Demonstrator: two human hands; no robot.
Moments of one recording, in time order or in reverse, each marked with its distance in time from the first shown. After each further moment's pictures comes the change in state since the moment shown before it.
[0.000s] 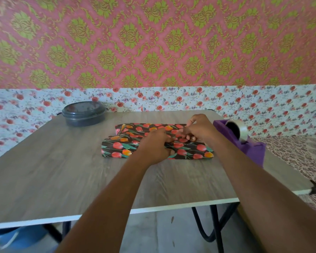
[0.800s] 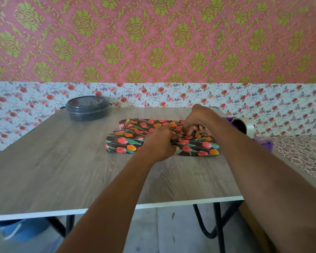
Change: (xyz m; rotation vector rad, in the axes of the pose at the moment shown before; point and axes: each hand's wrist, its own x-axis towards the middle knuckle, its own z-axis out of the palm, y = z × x) left_hand -0.011 0.006 -0.008 0.059 -0.004 0.033; right_hand 0.022 -0.055 0.001 -0.569 -0.248 0.279
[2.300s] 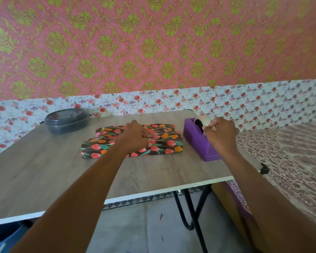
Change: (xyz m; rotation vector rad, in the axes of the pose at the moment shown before) left_hand 0.018 0.030 -0.011 -0.118 -0.007 -0.187; right_hand -0.066 0.186 0.008 0.479 0.815 -0.106
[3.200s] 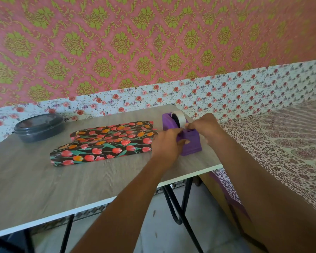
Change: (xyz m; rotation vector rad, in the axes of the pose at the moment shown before) left_hand -0.010 0.140 0.115 -0.081 0.200 0.252; right_hand 0.027 0.013 -0.028 0.296 -0.272 0.308
